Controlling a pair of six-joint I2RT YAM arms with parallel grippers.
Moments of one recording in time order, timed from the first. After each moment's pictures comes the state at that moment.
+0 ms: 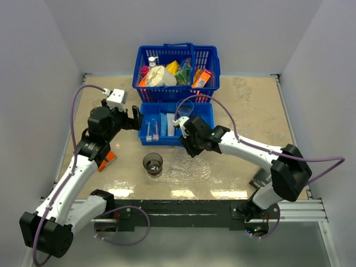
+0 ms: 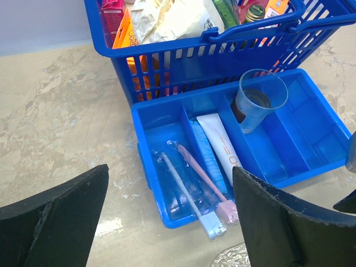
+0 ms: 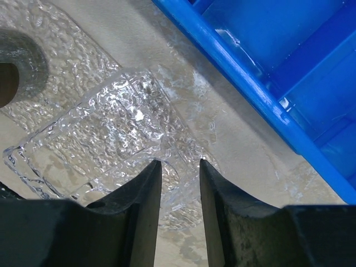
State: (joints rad) left arm -0.29 0.93 0.82 -0.14 0.04 -0.09; right arm 0.83 1.53 1.08 -0.54 0.04 0.07
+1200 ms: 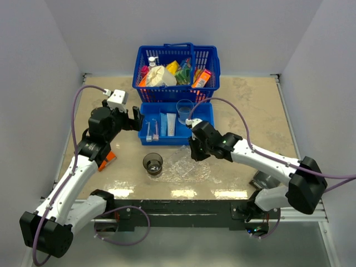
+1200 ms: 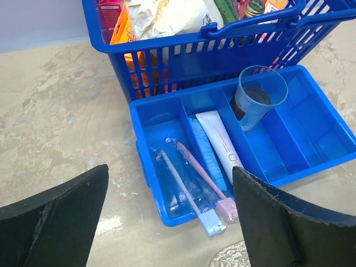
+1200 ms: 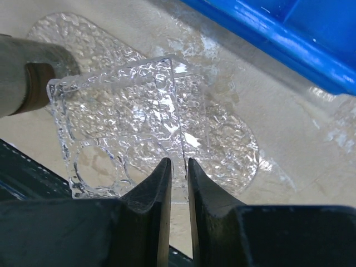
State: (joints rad) left arm -0.30 0.93 0.81 -0.14 0.04 -0.09; right arm 0.85 1.37 0.97 -0.55 0.04 0.36
